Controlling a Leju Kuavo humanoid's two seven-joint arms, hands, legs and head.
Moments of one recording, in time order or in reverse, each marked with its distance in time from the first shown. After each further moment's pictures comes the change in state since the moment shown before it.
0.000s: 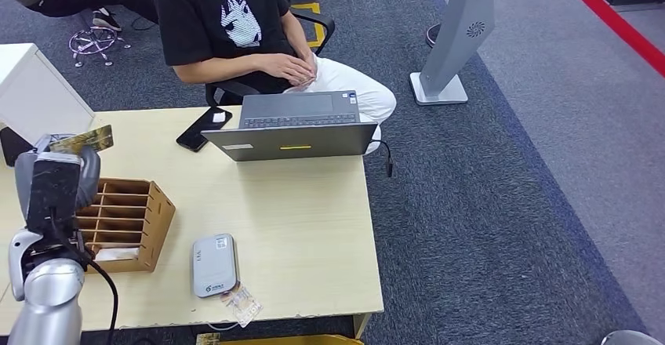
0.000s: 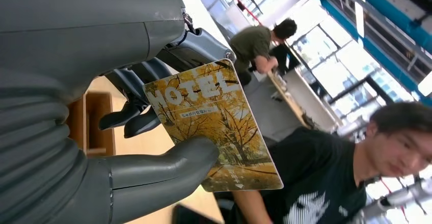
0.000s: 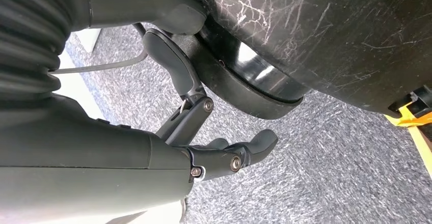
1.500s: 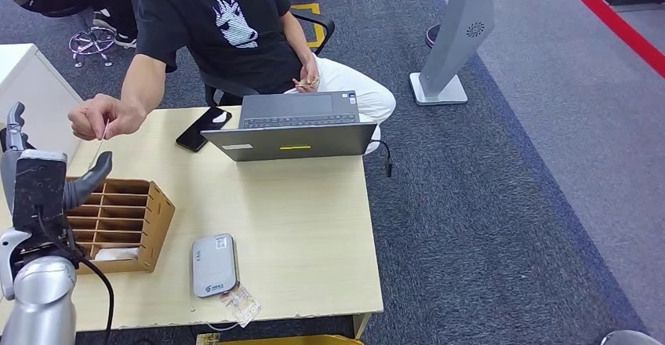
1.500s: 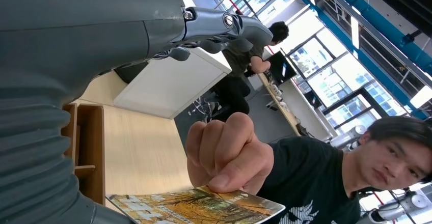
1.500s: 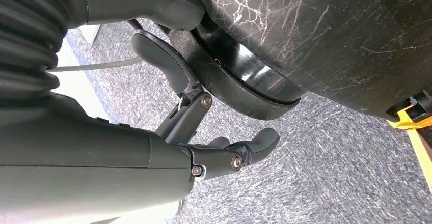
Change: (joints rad) left arm -0.021 -0.002 0.047 -0.005 0.011 0.006 -0.017; right arm -0.043 -0.003 0.075 0.023 -0.047 0.010 -0.002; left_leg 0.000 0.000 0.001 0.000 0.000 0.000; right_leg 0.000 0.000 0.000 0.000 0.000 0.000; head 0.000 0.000
